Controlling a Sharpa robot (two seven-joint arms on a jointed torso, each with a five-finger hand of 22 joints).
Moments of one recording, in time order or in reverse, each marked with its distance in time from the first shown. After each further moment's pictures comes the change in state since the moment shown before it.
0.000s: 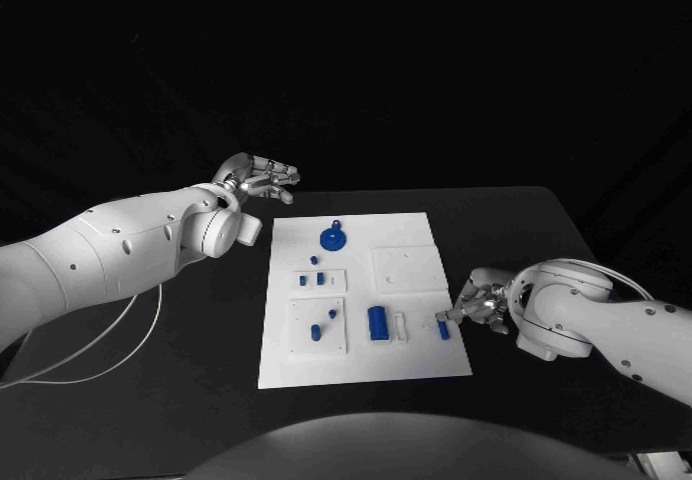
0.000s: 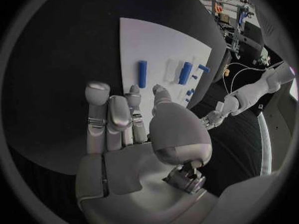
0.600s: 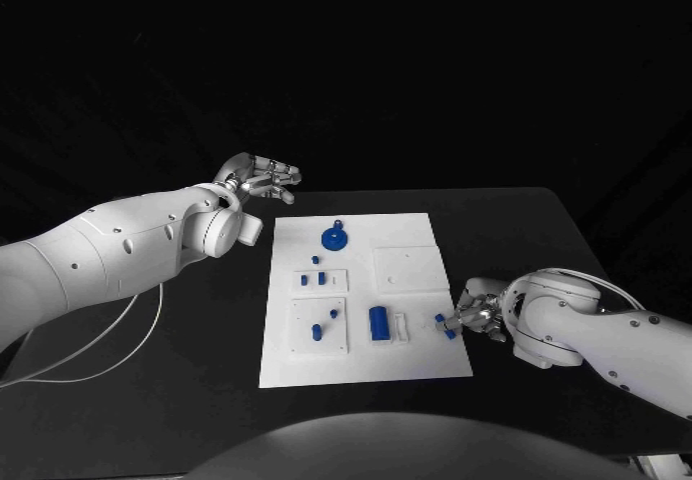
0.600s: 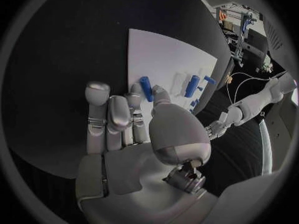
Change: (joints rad) left arm 0.000 -0.002 0.000 0.004 0.000 0.003 0.000; left_hand 0.000 0.000 0.000 0.000 0.000 0.000 0.000 0.000 0.000 0.000 0.000 0.000 0.000 0.000 0.000 0.000 0.000 0.000 0.000 0.000 0.000 0.003; right arm -0.030 0.029 0.000 -0.023 -0.064 0.020 0.000; right_hand -0.002 0.013 -0.013 -0.026 0.000 0.015 -0.003 0.009 -0.004 0.003 -0.003 0.000 0.004 0.000 0.000 0.000 0.000 0.000 0.000 0.000 0.000 0.004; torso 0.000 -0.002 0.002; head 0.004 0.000
